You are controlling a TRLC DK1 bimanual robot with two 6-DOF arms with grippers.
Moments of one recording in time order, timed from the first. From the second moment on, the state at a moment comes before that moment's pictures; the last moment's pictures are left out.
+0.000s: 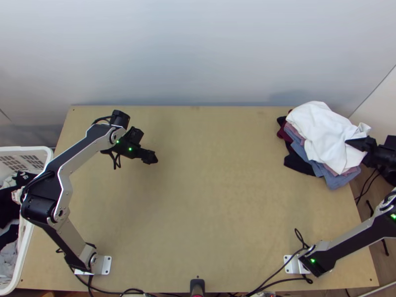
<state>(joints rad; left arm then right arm) -0.18 1.83 1.38 -0.77 0.41 0.17 -0.82 1.96 1.63 -1.01 -0.93 -0.24</state>
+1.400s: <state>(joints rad) -0.12 1.76 1.30 -0.75 0.41 0.19 -0.50 1.89 1.73 -0.77 -0.78 -0.10</state>
